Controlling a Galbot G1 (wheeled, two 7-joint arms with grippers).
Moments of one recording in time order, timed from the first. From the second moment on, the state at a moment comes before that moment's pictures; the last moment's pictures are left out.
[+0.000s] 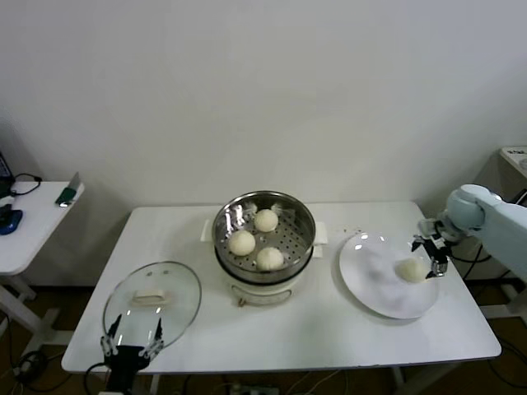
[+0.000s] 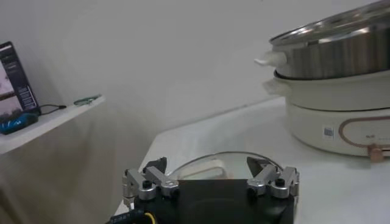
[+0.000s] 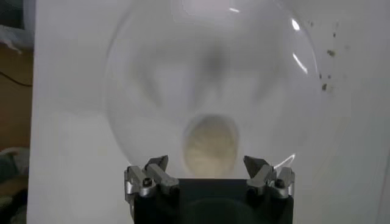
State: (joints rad) left arm 1.77 -1.50 -0.70 -2.00 0.14 -0.02 -0.01; right arm 0.13 0.63 -0.93 1.01 -0.14 -0.01 -1.13
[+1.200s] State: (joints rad) left arm 1.75 -1.50 -0.70 -1.97 0.15 -0.02 -0.03; right arm 0.03 0.85 -0.81 0.69 -0.26 0.06 -1.14
